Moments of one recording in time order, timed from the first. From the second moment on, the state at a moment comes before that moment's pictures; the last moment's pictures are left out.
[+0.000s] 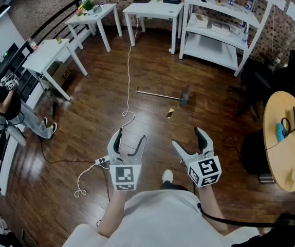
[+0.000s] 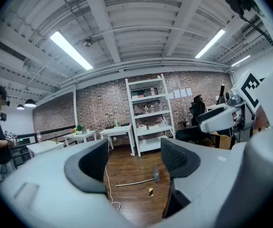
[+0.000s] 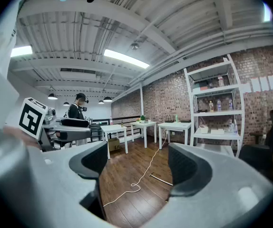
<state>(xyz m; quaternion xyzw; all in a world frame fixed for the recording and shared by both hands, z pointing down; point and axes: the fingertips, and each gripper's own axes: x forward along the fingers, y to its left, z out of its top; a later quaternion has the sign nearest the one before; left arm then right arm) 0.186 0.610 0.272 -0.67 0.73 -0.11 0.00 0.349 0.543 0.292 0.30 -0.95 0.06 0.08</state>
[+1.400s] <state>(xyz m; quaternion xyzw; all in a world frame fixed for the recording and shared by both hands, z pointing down) -0.060 0.183 0.446 -0.65 0.73 -0.09 -0.20 0.058 0.127 0.430 0.16 -0.94 0.16 0.26</state>
